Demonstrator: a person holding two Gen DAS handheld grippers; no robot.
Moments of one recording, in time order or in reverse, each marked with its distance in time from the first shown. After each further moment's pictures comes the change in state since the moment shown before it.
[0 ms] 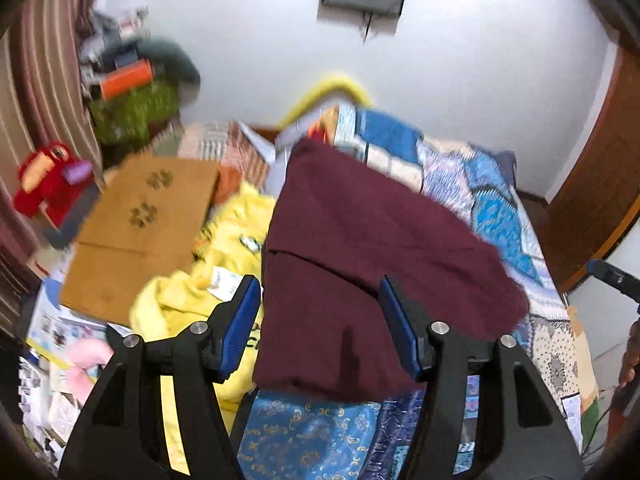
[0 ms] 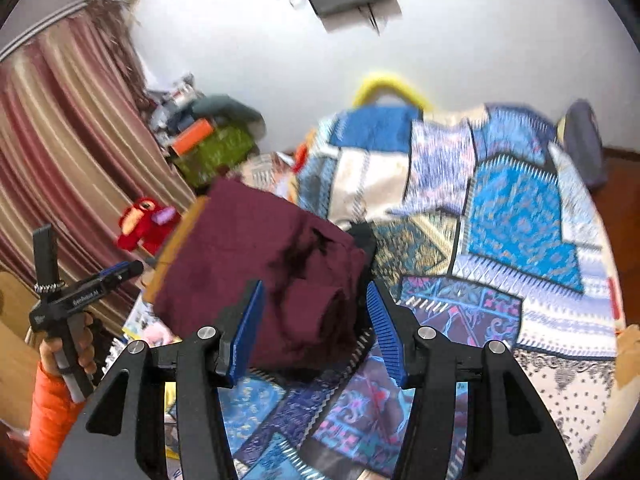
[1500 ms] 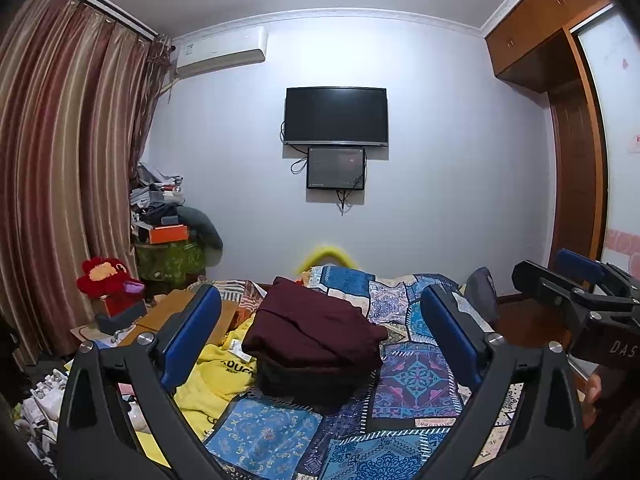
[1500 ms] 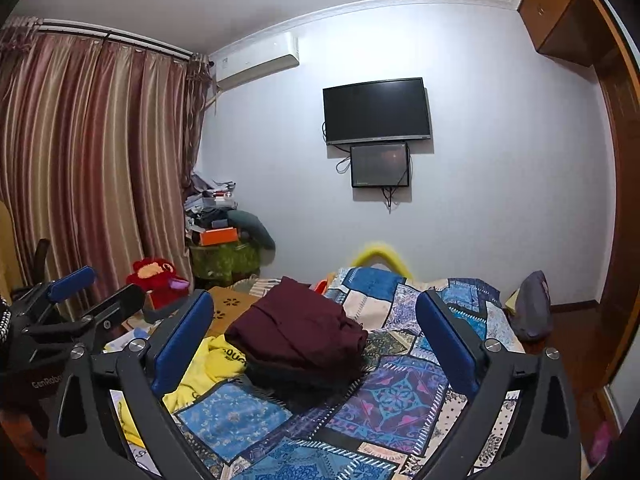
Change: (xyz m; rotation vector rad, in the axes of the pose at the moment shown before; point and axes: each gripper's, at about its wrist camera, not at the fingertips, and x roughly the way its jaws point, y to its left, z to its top) left arm -0.301 -0.139 -0.183 0.076 -0.653 0.063; right arm -0.188 0.136 -0.129 -0.317 -0.569 -0.126
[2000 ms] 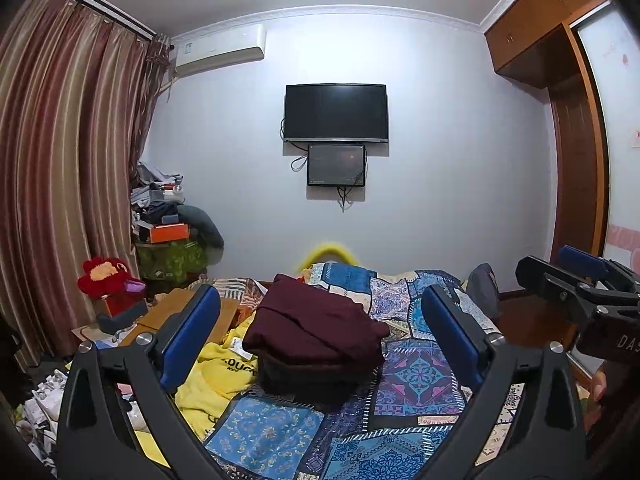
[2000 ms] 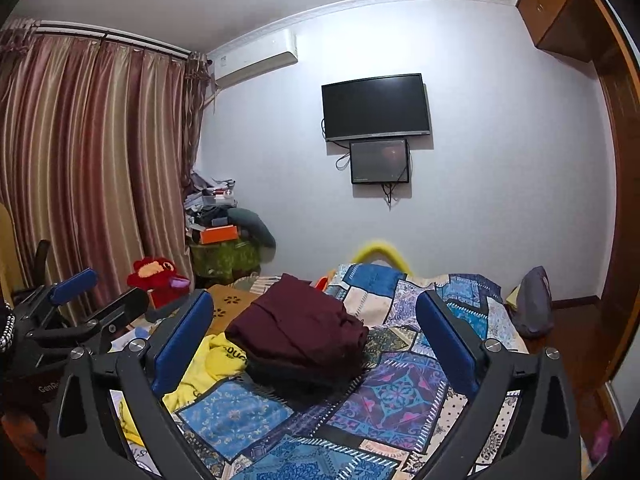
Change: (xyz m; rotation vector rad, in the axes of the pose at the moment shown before) left arm 0.003 -0.002 -0.004 0.008 0.009 0.004; right arm -0.006 0.001 0.001 0.011 0.017 0.000
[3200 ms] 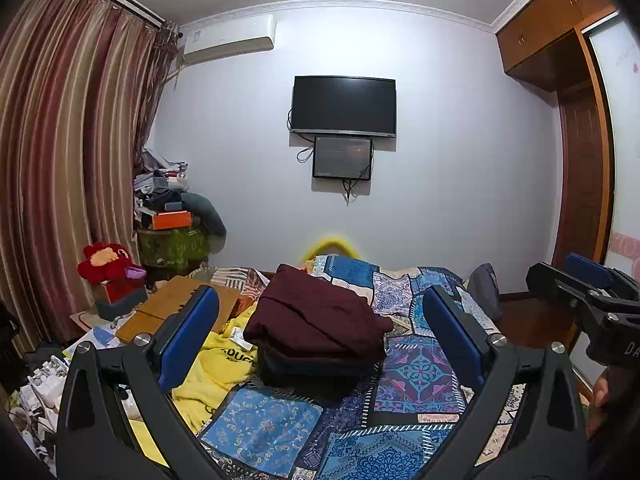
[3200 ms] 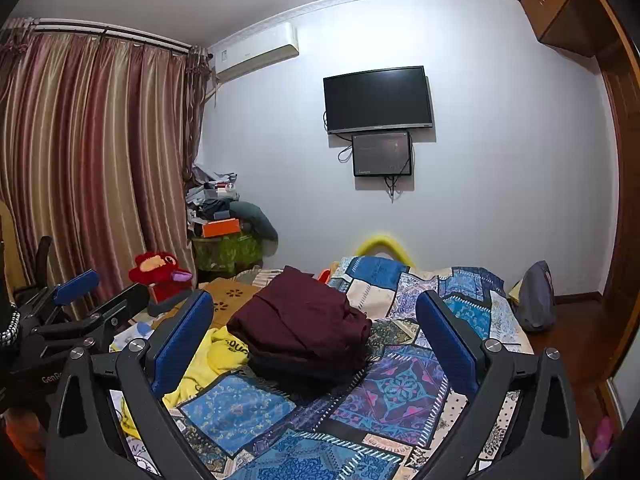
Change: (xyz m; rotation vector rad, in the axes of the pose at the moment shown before) left arm 0.007 0.018 -0.005 -0.037 0.028 0.002; right arm 0.000 0.002 0.002 0.003 0.029 0.012
